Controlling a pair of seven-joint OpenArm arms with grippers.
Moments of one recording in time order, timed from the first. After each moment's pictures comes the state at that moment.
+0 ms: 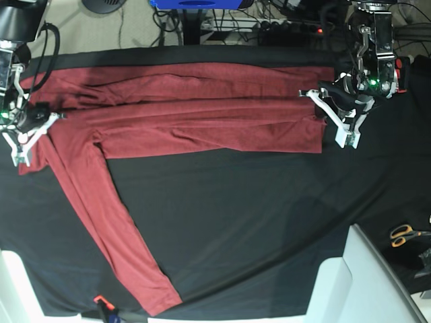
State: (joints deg) left arm 16.7 -16.4 -11.8 90.2 -19.2 -13.7 47.9; right arm -4.4 14.2 19.8 76.4 3.7 16.7 -53.3
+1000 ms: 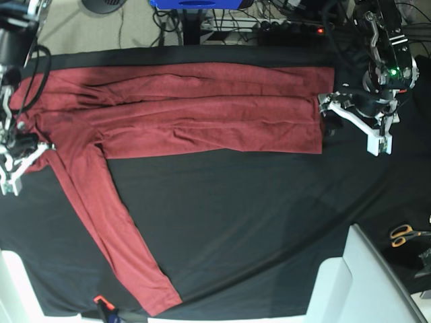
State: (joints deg) left arm 19.7 -10.0 -25.0 103.2 -19.2 -13.7 48.4; right arm 4.8 16.4 22.4 66.3 3.4 22.9 -40.8
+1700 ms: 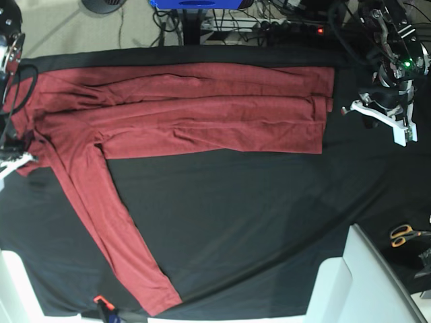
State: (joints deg) left arm 19.0 -6.6 -35.1 103.1 -18.8 -13.7 48.2; right arm 18.8 23.6 22.3 29.7 3.6 16.8 -18.9
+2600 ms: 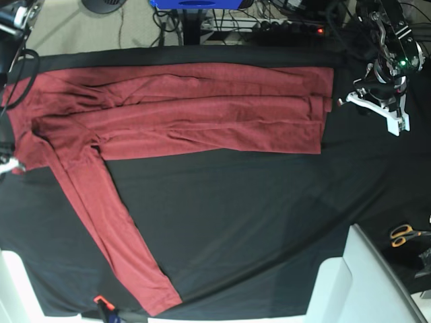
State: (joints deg) left arm 18.7 -6.8 -35.2 96.1 -18.9 -13.7 47.9; right arm 4.3 18.2 28.4 66.0 8.1 16.3 -22.6
